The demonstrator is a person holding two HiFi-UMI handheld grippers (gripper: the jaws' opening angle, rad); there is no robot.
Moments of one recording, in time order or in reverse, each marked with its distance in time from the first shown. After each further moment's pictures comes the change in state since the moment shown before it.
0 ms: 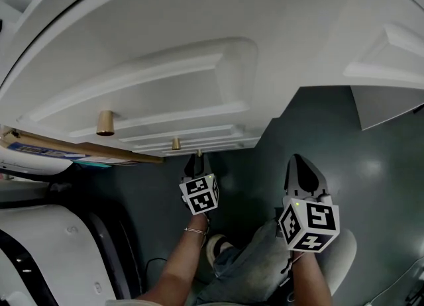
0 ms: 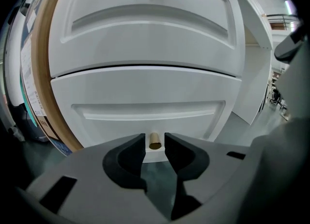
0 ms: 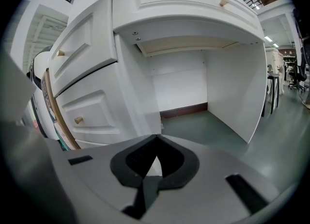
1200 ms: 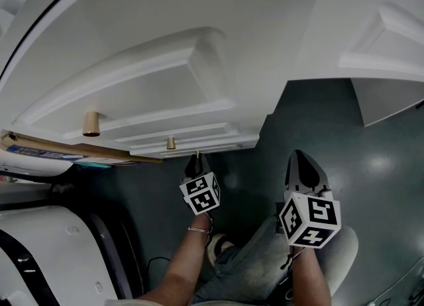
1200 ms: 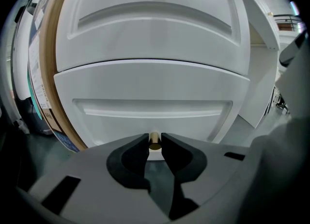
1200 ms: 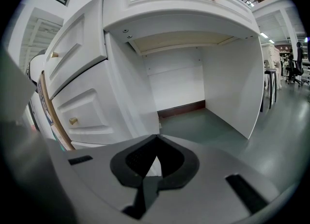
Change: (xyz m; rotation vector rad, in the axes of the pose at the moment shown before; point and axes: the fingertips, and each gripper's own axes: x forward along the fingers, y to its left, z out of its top) left arm 0.001 0.000 -0.009 -0.052 0.011 0.051; right arm 0.008 -0.014 -0.007 0.045 0.001 -0.014
